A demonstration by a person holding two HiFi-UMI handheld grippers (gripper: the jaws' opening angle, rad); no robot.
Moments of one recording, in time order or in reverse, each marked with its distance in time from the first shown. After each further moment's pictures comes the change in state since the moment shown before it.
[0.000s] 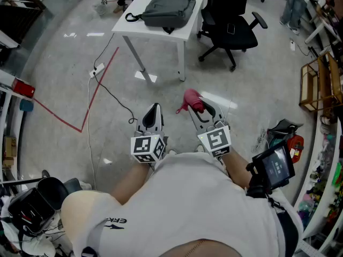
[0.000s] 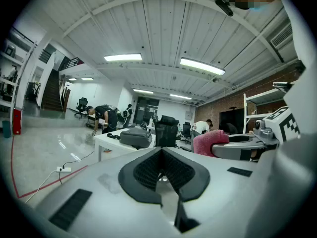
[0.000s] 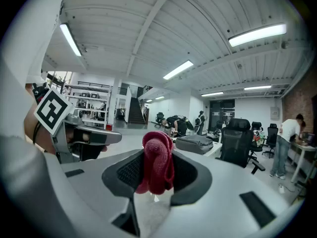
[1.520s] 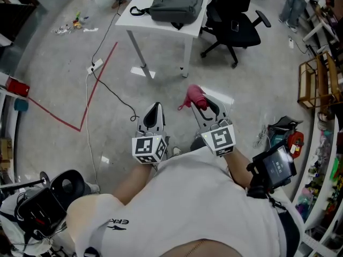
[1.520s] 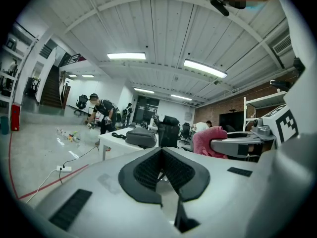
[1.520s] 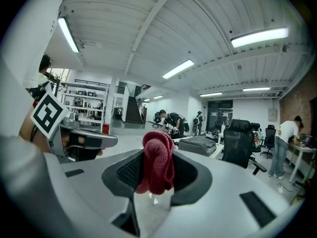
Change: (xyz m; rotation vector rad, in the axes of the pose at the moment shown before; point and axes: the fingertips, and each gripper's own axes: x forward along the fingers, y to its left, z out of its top) left arm -0.020 0.075 0.007 -0.027 0.005 -0.019; right arm 0.052 0.049 0.026 -0.002 0.011 -0.034
